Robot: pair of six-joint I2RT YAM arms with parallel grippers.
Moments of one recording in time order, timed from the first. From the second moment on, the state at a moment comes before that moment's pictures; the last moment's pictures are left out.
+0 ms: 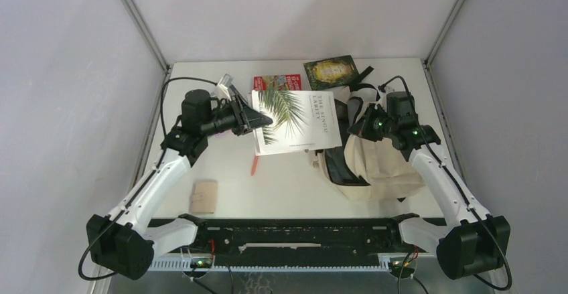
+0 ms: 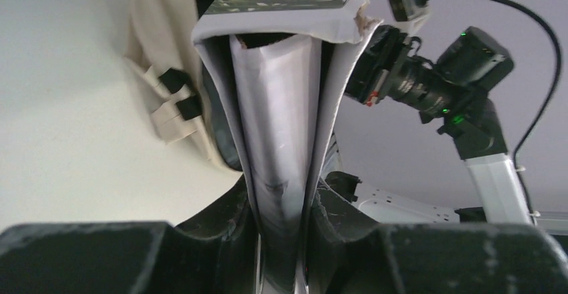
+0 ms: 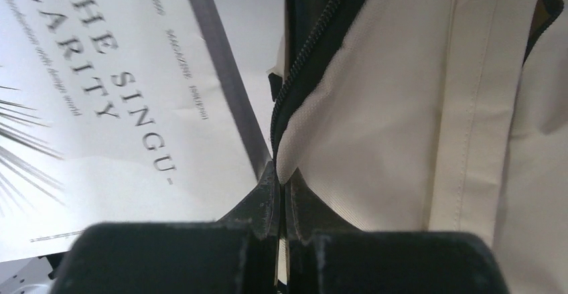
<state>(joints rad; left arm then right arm) -0.34 1.11 0.94 -0.19 0.64 -0.86 0.21 1.11 0.96 -0.56 -0.32 0.51</state>
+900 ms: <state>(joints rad) -0.49 1.47 0.96 -0.10 0.66 -0.92 0.16 1.07 0.96 -0.48 -0.54 0.59</state>
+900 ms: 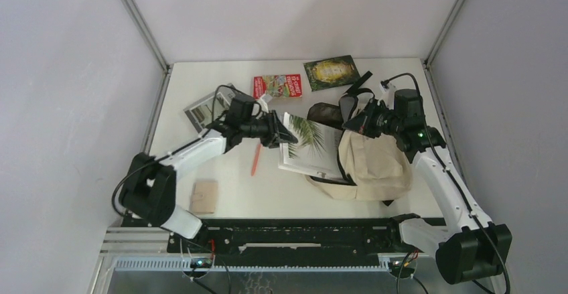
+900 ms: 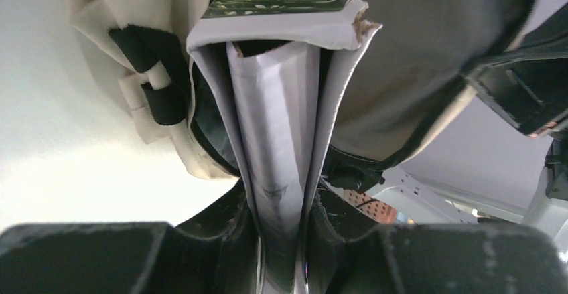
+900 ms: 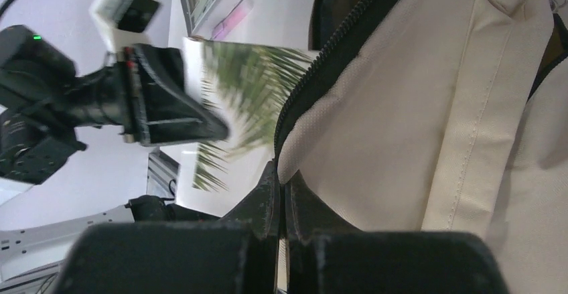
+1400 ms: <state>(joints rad) -0.70 1.88 1.23 0.12 0.71 -1.13 0.17 1.13 0.96 -0.44 -0.57 0.62</state>
